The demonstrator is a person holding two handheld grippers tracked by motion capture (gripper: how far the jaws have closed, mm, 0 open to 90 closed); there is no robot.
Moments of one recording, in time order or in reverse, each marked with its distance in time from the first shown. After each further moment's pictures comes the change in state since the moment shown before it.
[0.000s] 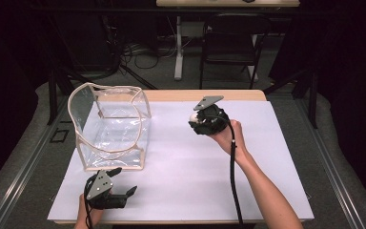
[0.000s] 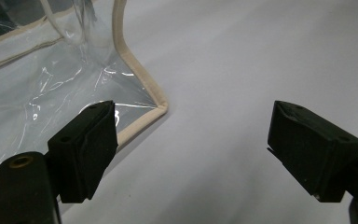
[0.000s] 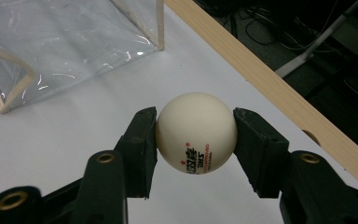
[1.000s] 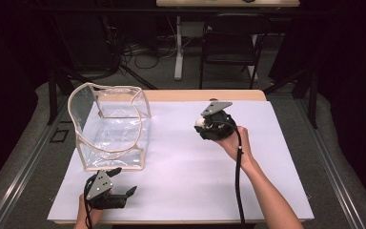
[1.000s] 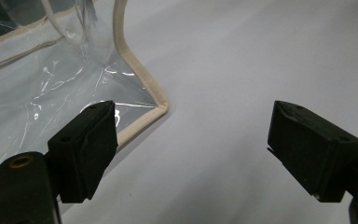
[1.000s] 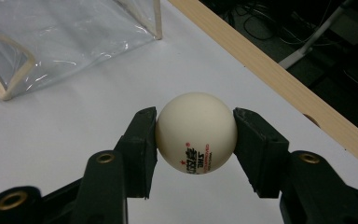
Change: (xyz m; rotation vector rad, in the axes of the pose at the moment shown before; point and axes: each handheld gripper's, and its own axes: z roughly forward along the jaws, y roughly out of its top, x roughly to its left) left arm 0.000 0.000 0.000 0.000 0.002 0.000; right arm -0.001 -0.022 -0.011 -0.006 -0.004 0.031
